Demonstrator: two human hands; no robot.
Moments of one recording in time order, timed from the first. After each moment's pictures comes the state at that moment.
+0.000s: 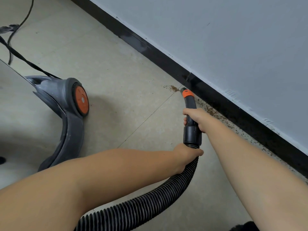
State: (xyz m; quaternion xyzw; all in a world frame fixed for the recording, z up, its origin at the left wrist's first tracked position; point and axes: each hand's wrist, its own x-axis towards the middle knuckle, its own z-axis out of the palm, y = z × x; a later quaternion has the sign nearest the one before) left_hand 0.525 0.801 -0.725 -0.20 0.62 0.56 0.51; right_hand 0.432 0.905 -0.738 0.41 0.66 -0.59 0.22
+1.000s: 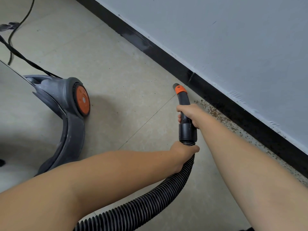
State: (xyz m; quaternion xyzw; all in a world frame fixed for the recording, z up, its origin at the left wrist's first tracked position) left_hand 0.512 0.792 -0.731 -0.22 0.61 0.59 0.48; right_hand 0.407 0.882 -0.743 0.38 0.69 -0.58 0.23
